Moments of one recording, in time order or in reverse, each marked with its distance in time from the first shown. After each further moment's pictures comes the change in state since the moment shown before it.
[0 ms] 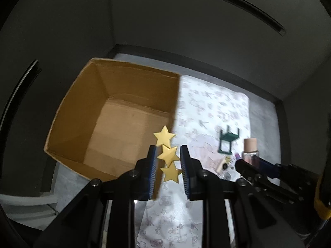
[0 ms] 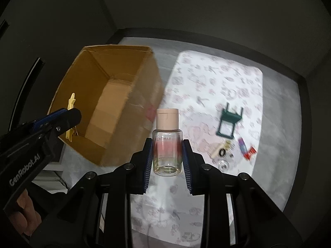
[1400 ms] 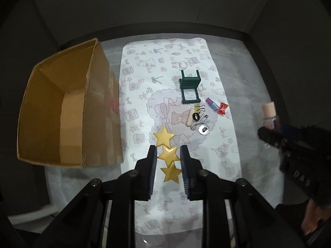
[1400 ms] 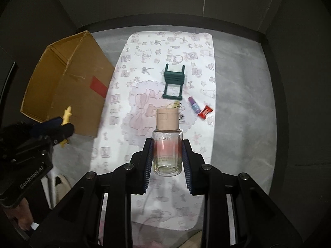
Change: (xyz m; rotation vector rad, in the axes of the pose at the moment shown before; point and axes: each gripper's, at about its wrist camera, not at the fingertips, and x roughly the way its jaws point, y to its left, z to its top) left arm 0.025 -0.134 -0.093 0.389 0.186 -0.062; right arm -0.031 -0.138 -0.119 0.178 0.048 -0.110
